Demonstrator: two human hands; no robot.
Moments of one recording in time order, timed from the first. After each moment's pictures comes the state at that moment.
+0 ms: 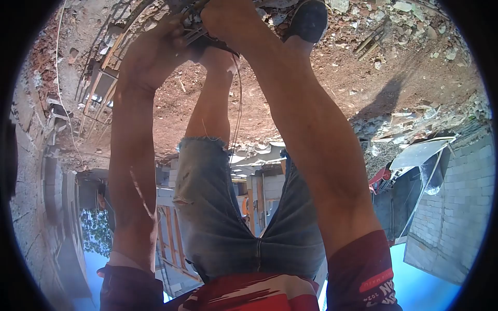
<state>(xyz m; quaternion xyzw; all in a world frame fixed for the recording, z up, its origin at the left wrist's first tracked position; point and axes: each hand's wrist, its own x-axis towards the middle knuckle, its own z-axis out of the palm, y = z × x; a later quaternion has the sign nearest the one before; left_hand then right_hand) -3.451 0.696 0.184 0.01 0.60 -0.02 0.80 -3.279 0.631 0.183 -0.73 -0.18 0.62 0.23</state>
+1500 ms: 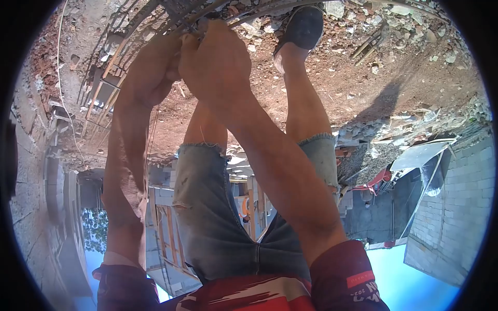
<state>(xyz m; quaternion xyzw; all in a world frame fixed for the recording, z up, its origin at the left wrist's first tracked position) -3.415 0.698 0.218 0.12 0.63 -0.12 0.76 -3.314 0.610 0.235 -0.86 -0.18 0.41 0.24</state>
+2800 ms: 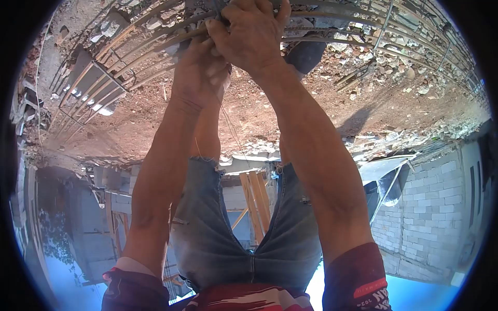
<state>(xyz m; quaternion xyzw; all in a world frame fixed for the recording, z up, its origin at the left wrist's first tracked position) -3.426 0.624 0.174 -0.11 0.54 0.20 0.81 -3.287 0.627 0.165 -0.75 -0.58 0.33 0.07</state>
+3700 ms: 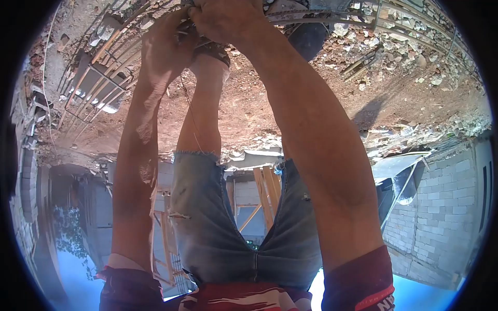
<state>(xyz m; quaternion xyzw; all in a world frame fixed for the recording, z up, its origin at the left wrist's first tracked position) -3.437 0.669 0.161 0.77 0.49 0.00 0.41 -3.271 0.660 0.176 -0.68 -0.55 0.48 -0.01</state>
